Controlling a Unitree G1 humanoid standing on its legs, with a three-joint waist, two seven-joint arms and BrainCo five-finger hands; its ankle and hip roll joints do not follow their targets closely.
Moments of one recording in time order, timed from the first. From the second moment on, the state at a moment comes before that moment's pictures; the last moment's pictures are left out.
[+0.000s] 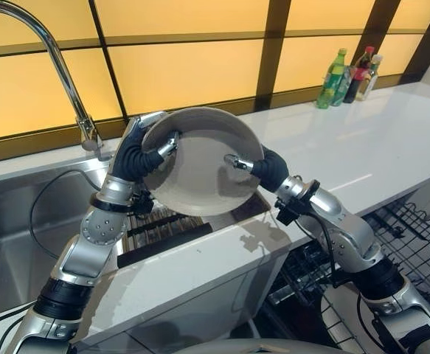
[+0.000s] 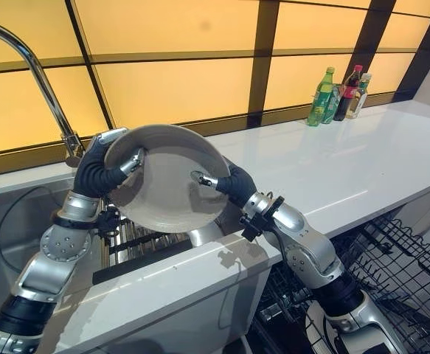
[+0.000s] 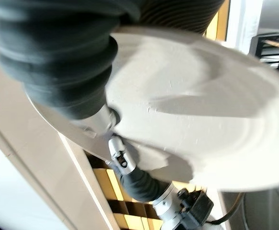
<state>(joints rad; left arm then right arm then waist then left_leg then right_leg) -0.20 0.62 -0.13 -0.21 0.06 -0.38 0.18 -0.40 -0.47 0.37 -0.26 0.81 0.20 0.25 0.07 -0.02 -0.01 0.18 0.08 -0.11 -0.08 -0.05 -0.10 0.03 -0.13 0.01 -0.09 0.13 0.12</state>
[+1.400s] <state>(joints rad) -0.21 0.60 0.10 -0.15 0.01 -0.23 0.37 -0.30 -0.58 0.08 -0.24 0.24 0.19 -0.01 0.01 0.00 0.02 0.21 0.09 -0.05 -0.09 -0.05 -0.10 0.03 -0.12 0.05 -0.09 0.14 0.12</state>
